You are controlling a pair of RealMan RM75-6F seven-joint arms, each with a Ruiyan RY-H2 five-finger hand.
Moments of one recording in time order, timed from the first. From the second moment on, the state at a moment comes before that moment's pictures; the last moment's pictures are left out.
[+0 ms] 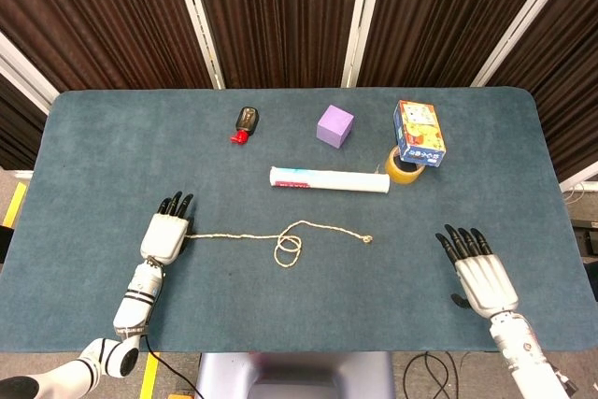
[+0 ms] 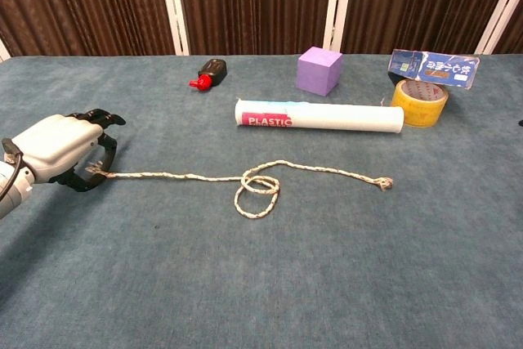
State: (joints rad) left arm -0.54 -1.84 -0.13 -0.88 1.38 1.10 0.31; right arm 0.22 -1.17 0.01 -1.78 -1.39 1.19 -0.46
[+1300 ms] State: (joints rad) left arm -0.52 -1.73 -0.11 -1.04 1.39 1.17 0.35; right arm 0.54 -1.74 0.19 -1.29 -1.17 1.04 -0.58
